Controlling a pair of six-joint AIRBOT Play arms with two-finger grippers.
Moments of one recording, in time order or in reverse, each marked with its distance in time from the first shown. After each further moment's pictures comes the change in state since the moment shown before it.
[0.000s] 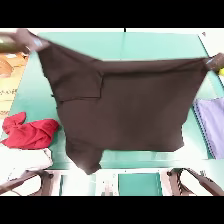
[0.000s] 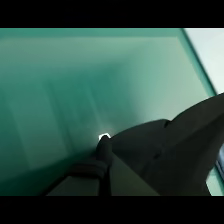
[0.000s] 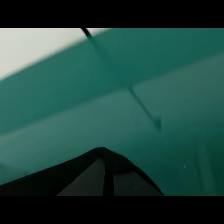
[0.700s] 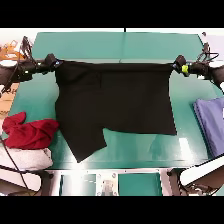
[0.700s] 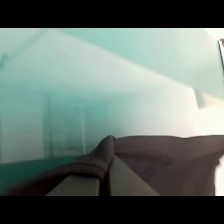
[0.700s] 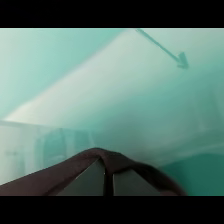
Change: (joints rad) left arm 0.000 -0.398 -0.051 -0.269 0.410 0.223; right arm 0.082 -0.776 0.548 0.121 0.023 0.031
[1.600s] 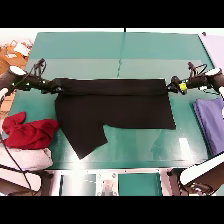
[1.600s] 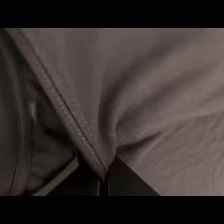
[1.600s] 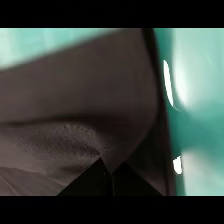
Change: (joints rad) left arm 0.000 -0.008 -0.091 0.501 -0.277 -0.206; right arm -0.055 -0.042 -0.087 -0.254 0.423 0.016
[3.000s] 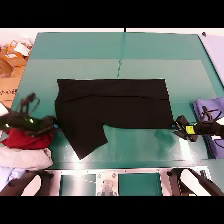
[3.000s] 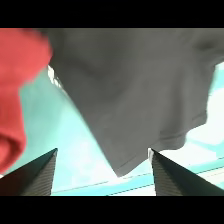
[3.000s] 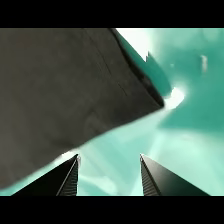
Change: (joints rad) left arm 0.023 0.797 -0.728 0.221 -0.256 -0.338; right arm -0.149 0.887 -1.036 -0.154 -0.115 0.327
